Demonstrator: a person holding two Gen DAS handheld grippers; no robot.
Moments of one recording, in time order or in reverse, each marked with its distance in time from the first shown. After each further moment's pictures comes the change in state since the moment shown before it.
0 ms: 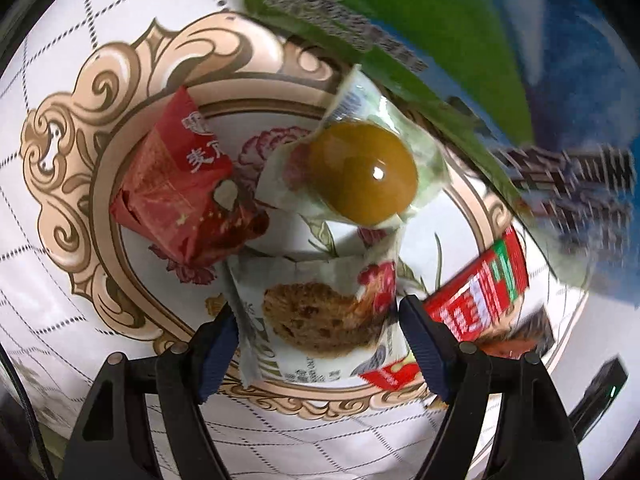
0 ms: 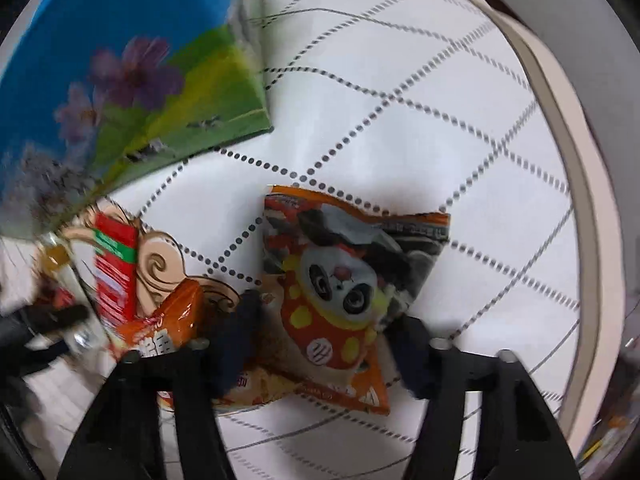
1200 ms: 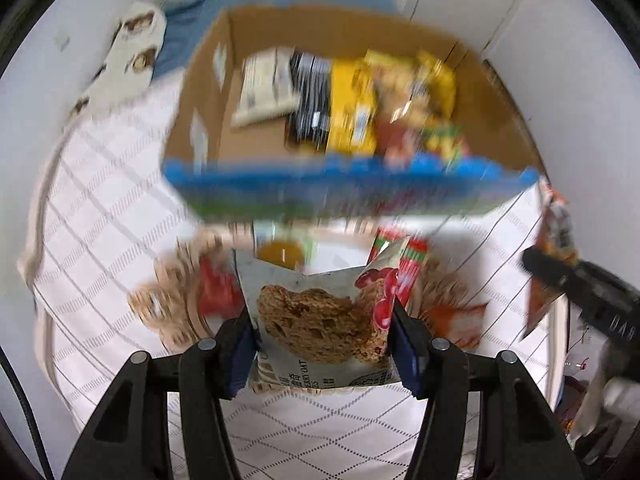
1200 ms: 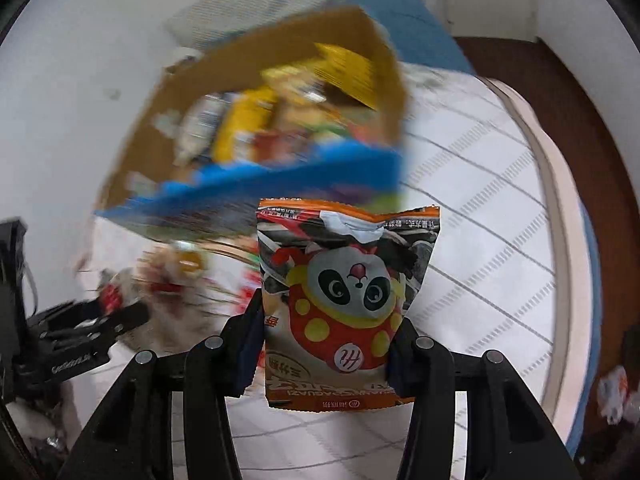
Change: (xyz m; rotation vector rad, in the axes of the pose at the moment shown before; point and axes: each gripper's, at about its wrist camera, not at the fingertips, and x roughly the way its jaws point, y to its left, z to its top) left arm -0.190 -0.069 -0.064 0.587 -0.316 0.103; right arm -0.149 0.035 0.018 -0.129 -0.177 0.306
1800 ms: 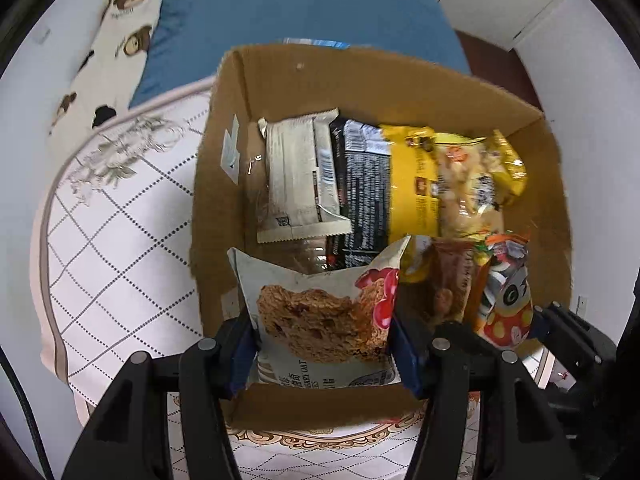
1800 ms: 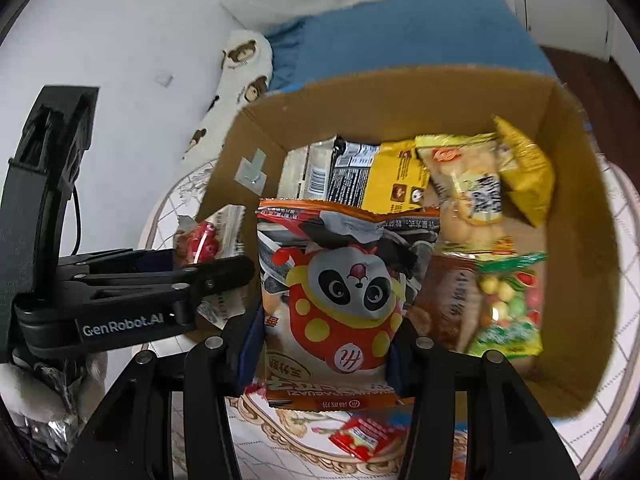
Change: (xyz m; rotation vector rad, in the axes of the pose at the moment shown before) left arm 0.087 0.059 0.164 -0.069 0.212 0.006; right arm 0.114 0.111 0.137 -0.058 0.124 0.127
